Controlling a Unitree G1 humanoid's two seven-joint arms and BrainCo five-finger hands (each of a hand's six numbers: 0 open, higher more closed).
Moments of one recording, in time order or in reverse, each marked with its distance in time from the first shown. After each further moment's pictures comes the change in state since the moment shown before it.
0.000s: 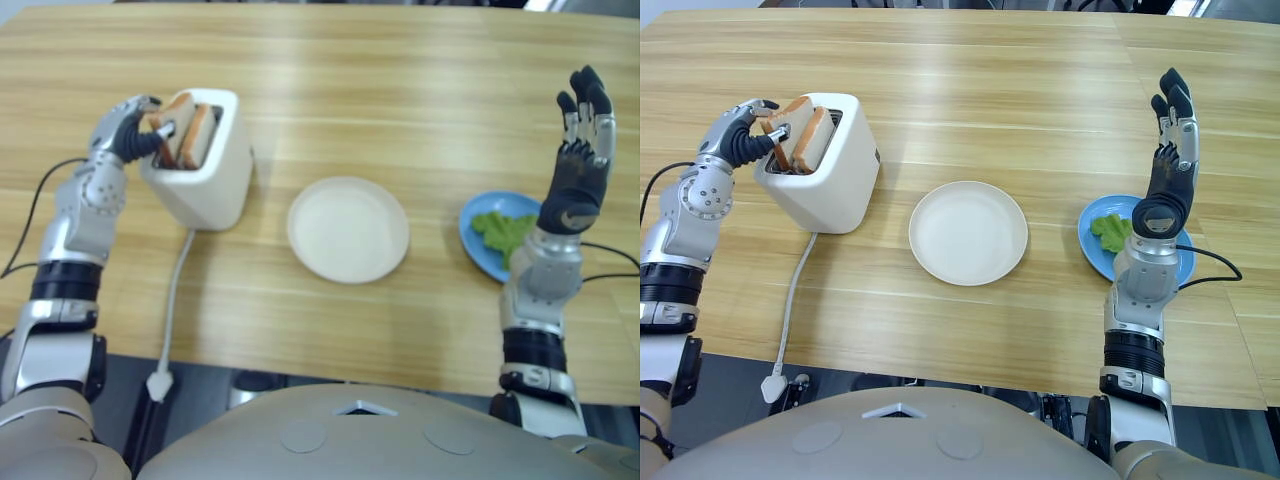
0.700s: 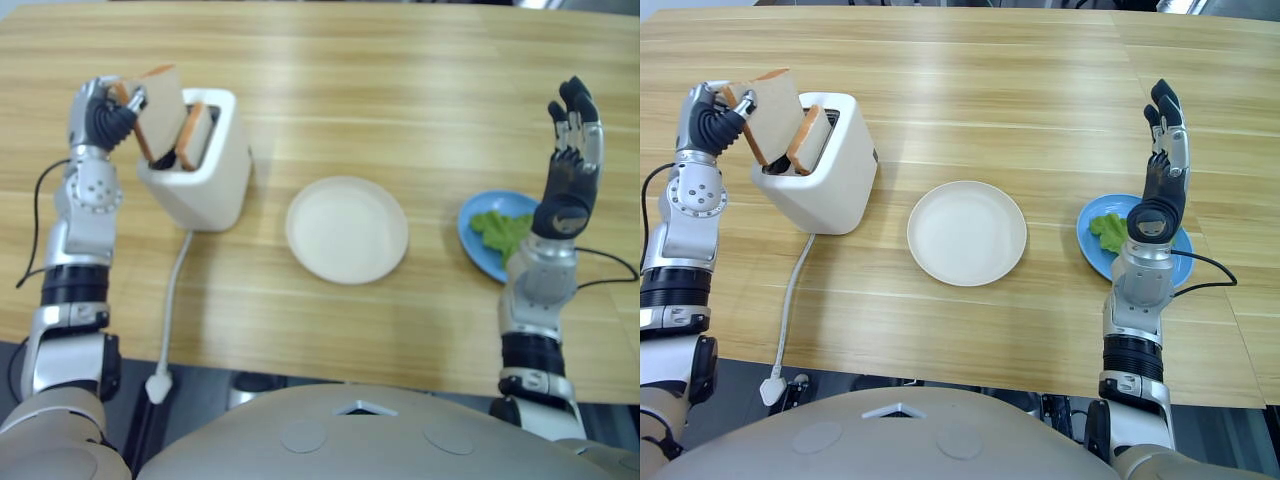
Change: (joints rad) left arm 0.008 -0.045 0.118 -0.086 -0.077 0.011 0.185; right arm 0.020 0.010 0.002 0.013 -0.024 -0.007 -0.010
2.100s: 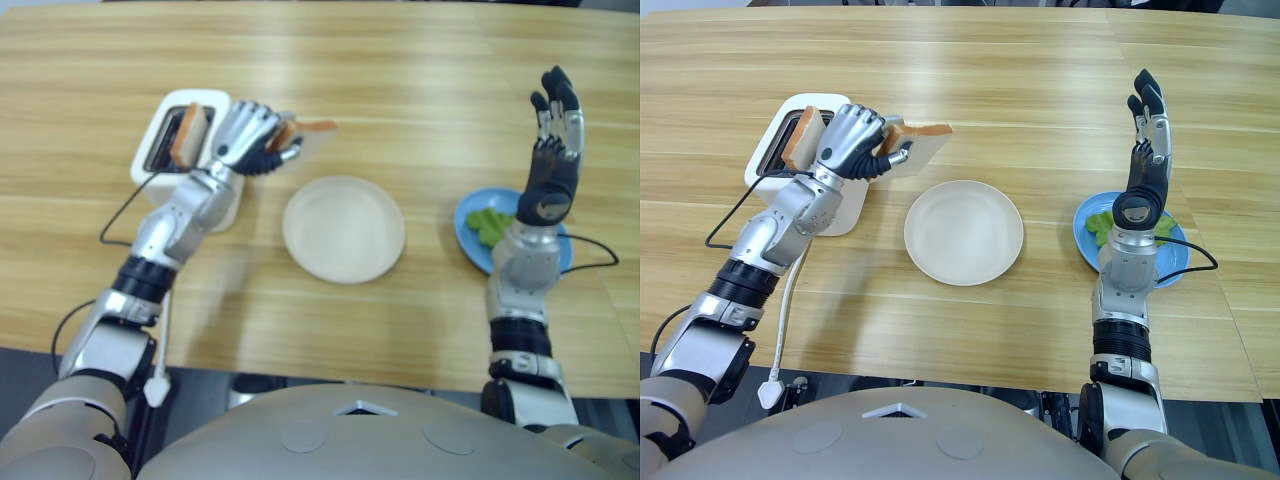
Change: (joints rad) left arm -0.040 -0.131 -0.506 -0.090 0.518 -0.257 0.190; right arm -0.104 0.010 0.044 0.107 -0.011 -0.032 -0.003
